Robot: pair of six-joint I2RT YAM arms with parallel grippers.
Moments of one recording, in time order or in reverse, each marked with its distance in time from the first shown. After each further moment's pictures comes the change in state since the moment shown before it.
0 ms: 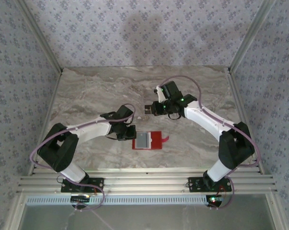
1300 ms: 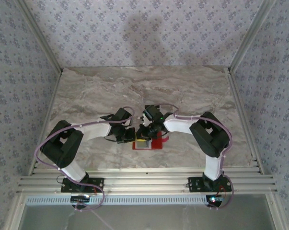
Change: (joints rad) left arm 0.035 0.050 -0.073 0.099 0.074 0.000; right arm 0.196 0.275 -0.166 0.254 -0.248 0.395
